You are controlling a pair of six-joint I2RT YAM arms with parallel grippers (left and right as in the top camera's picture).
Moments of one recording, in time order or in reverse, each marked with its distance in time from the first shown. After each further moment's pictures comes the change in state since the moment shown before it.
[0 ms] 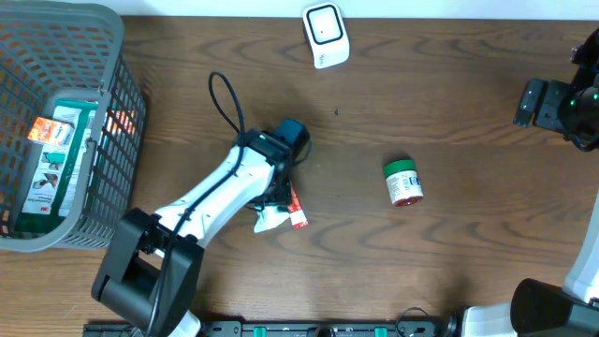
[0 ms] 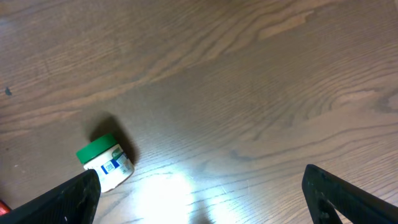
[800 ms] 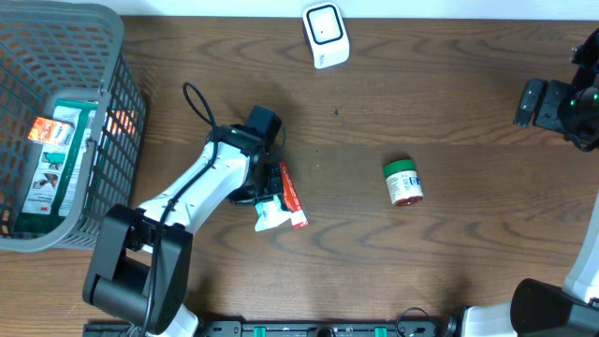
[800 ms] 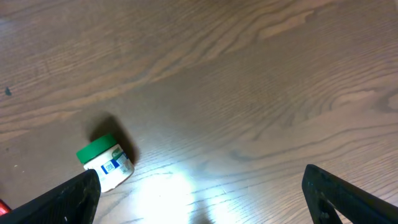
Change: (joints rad) left arm 0.132 -0.006 -0.082 0.167 0.341 0.071; right arm 0.000 0.000 0.000 0.000 0.000 0.000
